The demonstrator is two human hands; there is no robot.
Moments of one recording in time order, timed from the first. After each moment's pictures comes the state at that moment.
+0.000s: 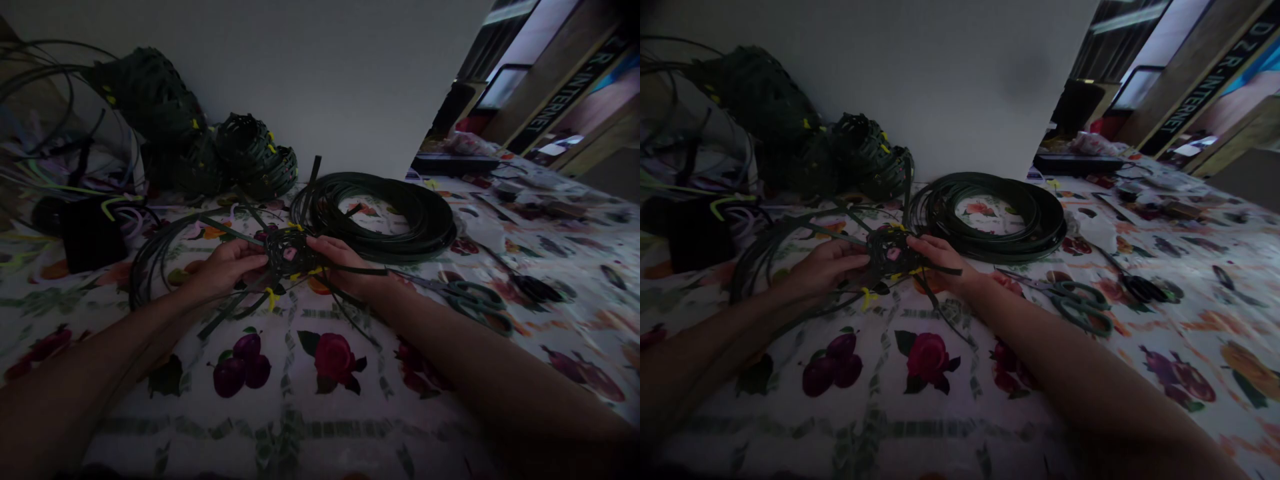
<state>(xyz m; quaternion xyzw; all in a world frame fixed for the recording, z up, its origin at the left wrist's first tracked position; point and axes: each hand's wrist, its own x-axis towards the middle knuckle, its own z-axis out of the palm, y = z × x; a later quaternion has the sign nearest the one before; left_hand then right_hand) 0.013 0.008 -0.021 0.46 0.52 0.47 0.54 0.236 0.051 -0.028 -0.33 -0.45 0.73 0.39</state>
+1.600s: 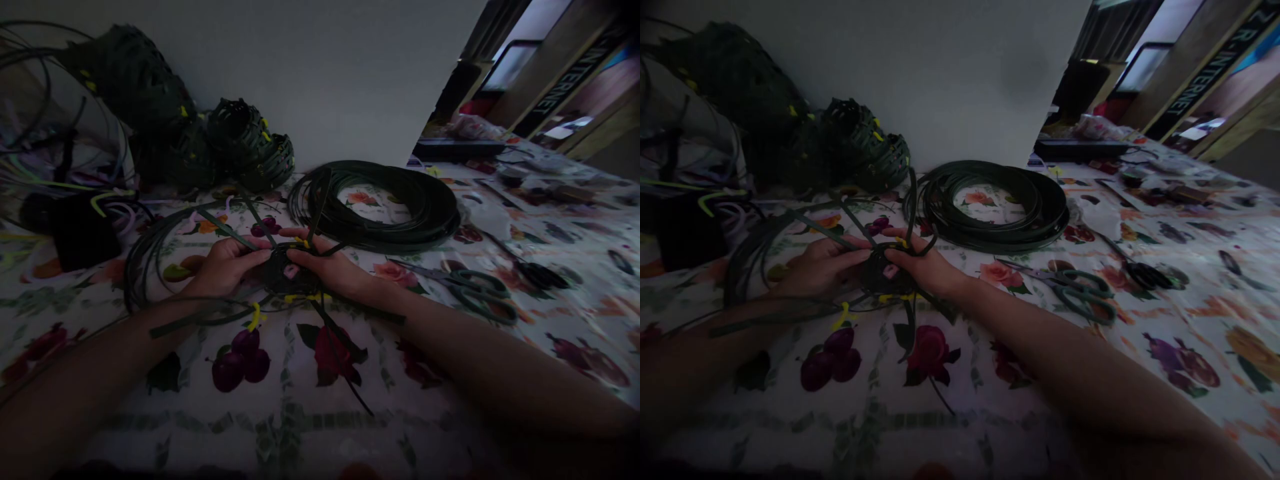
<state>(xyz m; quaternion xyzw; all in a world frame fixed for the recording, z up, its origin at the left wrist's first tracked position) 0.034 -0.004 -0.010 0.42 0.52 0.50 0.55 0.227 0.022 -0.009 -0.33 -0.59 0.64 0.36</state>
